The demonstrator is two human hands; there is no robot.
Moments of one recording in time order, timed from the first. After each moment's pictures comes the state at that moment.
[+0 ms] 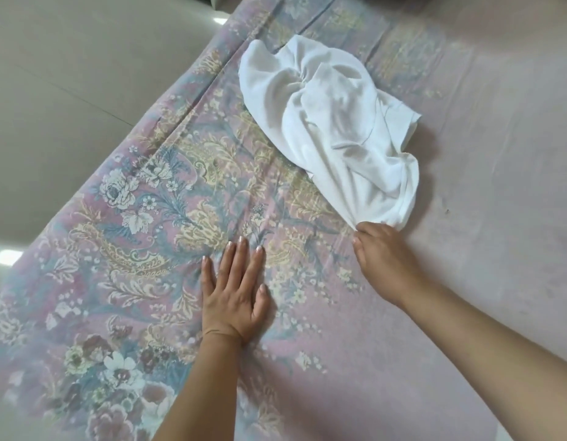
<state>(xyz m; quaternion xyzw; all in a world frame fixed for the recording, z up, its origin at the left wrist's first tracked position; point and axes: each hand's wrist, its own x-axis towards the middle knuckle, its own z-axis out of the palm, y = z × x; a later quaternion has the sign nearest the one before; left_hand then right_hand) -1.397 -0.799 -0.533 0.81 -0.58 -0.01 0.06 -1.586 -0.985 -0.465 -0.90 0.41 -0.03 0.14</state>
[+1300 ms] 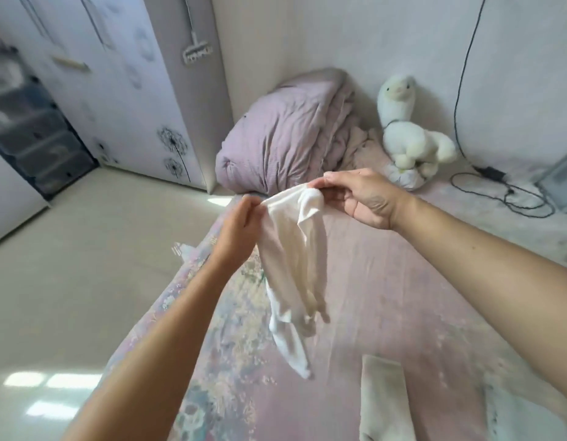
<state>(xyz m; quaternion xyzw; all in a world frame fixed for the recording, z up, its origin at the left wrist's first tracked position) -1.494 -0.874 0.014 0.66 -0.53 -0.20 0.50 -1.684 -0.963 0.087 -0.52 0.34 -0.28 0.73</state>
